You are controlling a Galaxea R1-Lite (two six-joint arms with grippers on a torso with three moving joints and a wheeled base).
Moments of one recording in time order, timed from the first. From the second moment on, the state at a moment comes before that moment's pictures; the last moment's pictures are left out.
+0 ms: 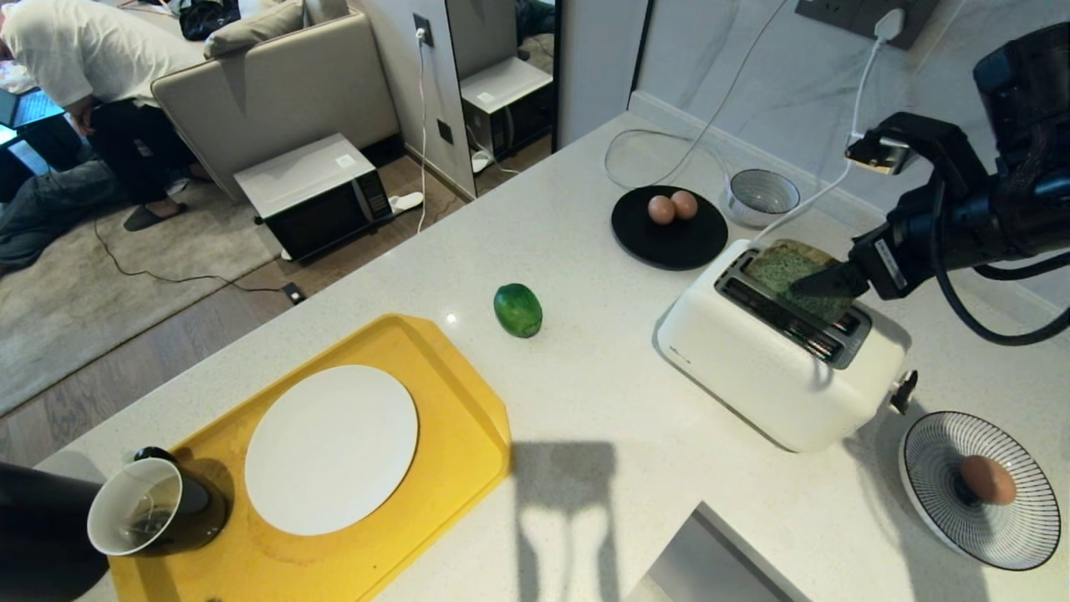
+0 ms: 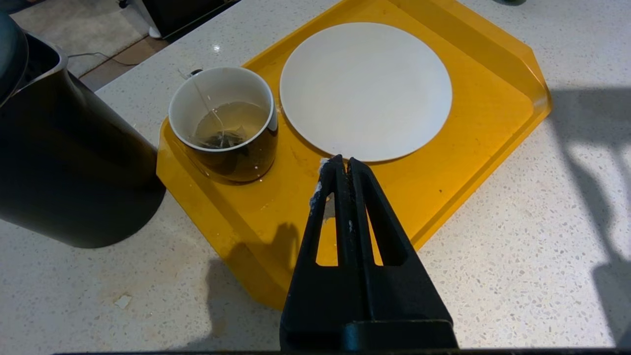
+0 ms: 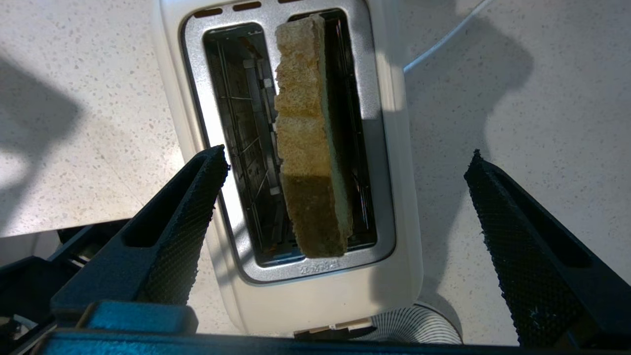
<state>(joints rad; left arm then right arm) 0.00 0.00 0.00 0.00 0.00 0.00 0.15 1.71 -1.71 0.65 0.08 -0.43</state>
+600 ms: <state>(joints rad) 0.00 0.00 0.00 0.00 0.00 0.00 0.15 1.78 -1.76 0.64 0.06 -0.43</state>
